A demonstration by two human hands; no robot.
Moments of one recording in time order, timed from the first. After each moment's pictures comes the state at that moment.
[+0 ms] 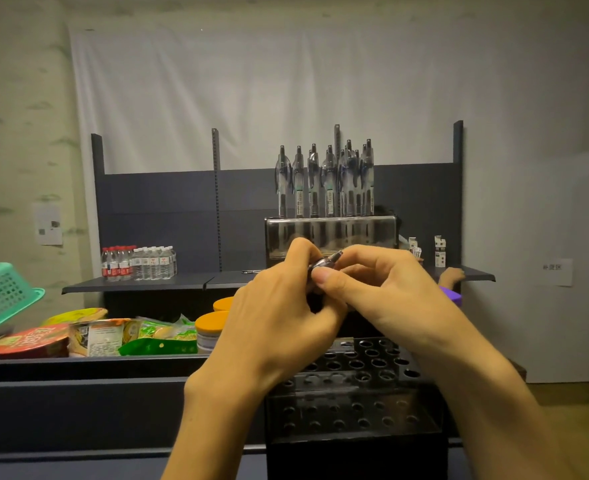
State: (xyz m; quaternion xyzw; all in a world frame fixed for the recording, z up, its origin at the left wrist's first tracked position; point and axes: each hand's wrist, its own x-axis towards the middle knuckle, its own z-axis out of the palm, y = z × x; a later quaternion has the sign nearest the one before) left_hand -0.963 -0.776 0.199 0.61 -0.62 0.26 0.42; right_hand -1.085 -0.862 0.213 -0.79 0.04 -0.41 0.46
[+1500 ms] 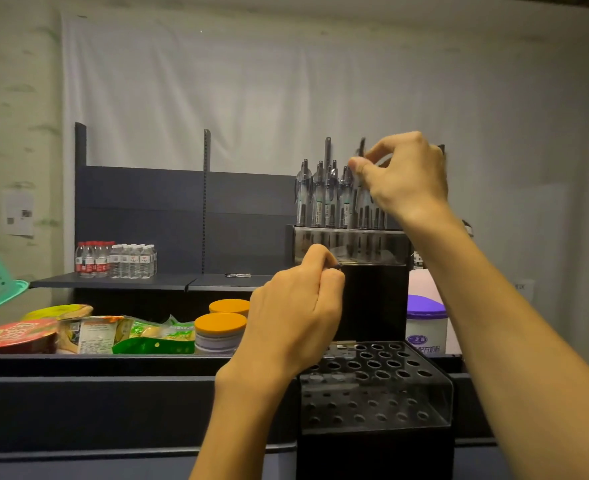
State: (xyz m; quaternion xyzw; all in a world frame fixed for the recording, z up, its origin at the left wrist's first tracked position) left_hand -0.955 -0.773 0.203 0.60 -0.61 0.22 0.47; right_hand -1.044 -0.879 0.325 -0.74 0.28 -0.62 0.02
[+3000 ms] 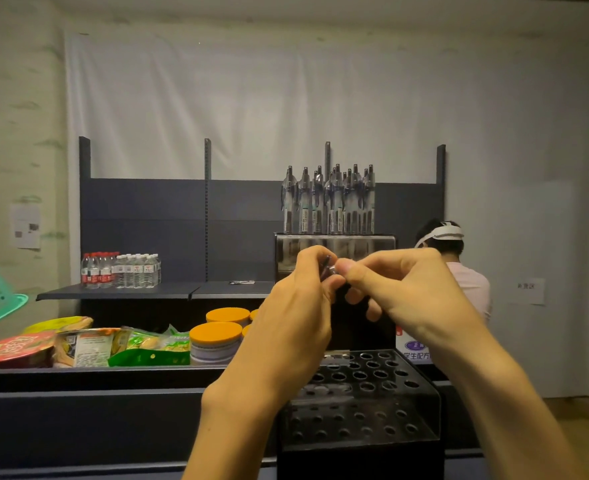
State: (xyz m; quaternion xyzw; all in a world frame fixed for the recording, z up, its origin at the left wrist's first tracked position) left_hand -0.970 -0.773 0.204 0.57 -0.65 0.20 0.47; right_hand -1.094 -0.852 0.231 -0.79 0.13 -0.49 0.35
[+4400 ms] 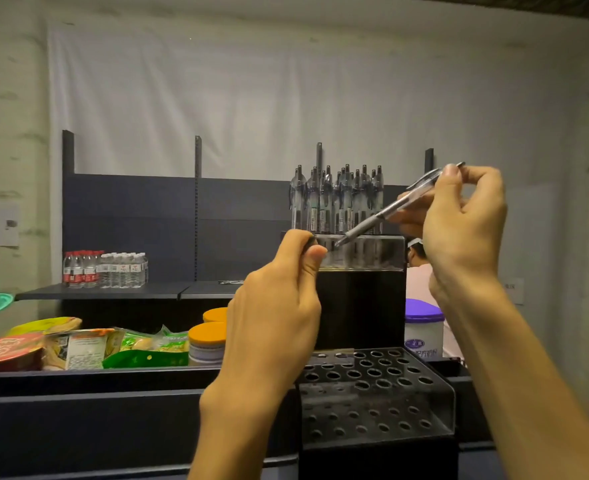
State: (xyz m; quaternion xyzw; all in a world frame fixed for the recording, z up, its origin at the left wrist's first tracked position) left_hand -0.959 -0.752 0.211 0.59 -0.54 0.24 0.54; right_hand -1.073 -0.872 0.275 -0.54 0.16 -0.77 0.30
